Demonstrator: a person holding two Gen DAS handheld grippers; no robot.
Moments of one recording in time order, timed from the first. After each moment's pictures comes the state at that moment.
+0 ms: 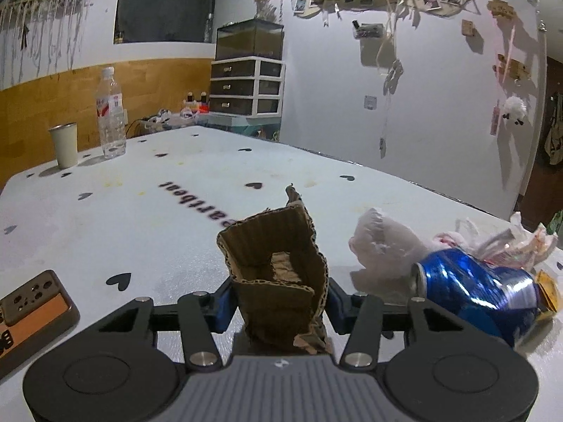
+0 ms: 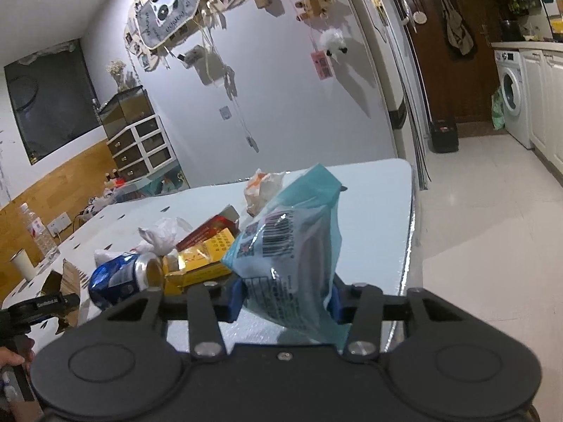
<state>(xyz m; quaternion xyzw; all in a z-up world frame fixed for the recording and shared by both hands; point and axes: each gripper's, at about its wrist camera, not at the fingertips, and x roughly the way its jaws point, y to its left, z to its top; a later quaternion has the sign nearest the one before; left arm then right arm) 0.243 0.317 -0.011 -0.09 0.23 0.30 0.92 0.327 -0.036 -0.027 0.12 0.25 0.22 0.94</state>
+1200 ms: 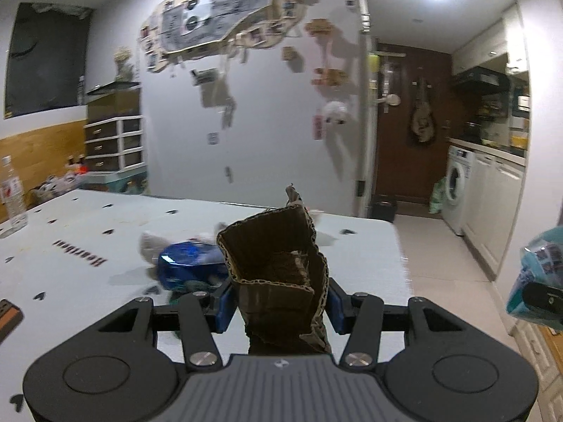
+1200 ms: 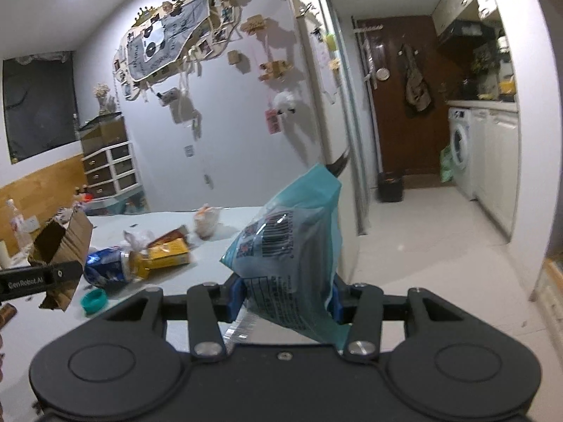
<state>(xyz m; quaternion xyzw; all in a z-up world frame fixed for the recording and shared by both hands) 0.155 0.086 0.043 0.00 0.20 0.09 0.98 0.200 -0.158 0.007 0.07 0.18 0.13 0.97</state>
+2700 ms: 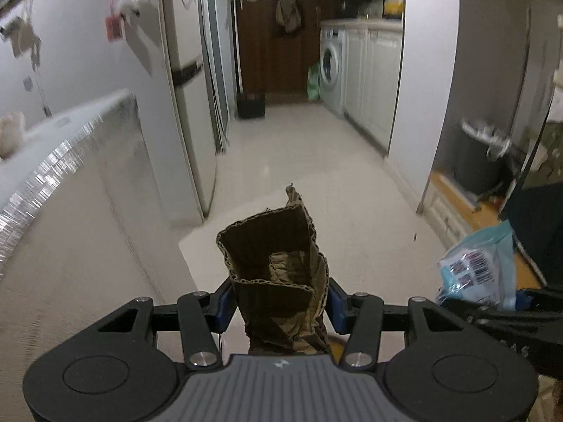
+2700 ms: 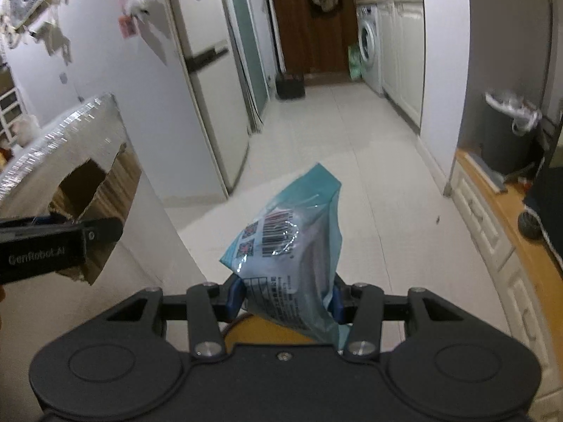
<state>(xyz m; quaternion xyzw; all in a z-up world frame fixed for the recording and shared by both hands) 0.293 -0.169 -0.135 0.06 0.37 -0.10 0.92 0.263 -0.351 -0.159 0.09 0.37 0.01 0.92</state>
